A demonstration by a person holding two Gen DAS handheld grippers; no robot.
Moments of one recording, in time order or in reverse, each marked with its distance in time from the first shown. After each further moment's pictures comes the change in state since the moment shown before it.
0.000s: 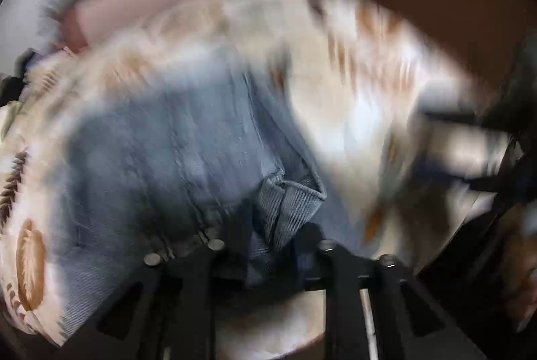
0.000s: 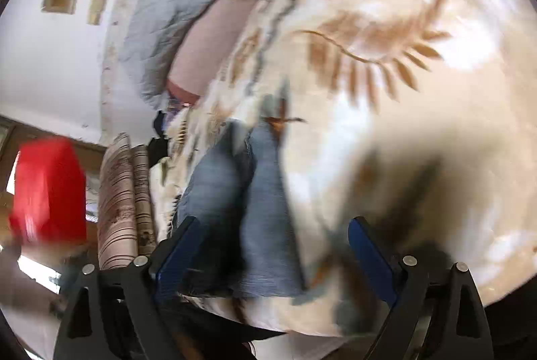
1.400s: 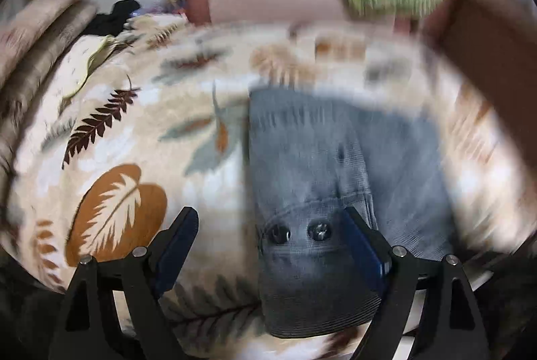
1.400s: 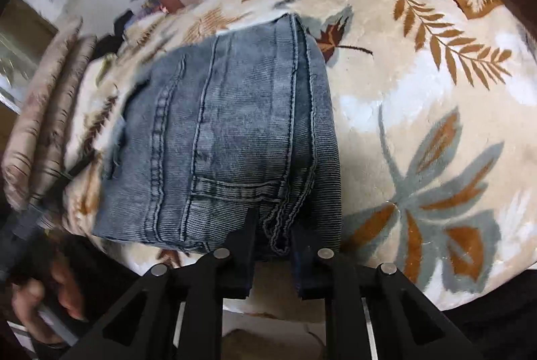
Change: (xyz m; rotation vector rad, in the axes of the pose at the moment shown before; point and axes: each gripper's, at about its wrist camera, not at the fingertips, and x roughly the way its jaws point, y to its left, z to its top) left arm -0.036 0.149 -0.046 -0.308 -0.078 0.230; right arm 0.080 0.082 -0.070 -0.405 0.140 -0.372
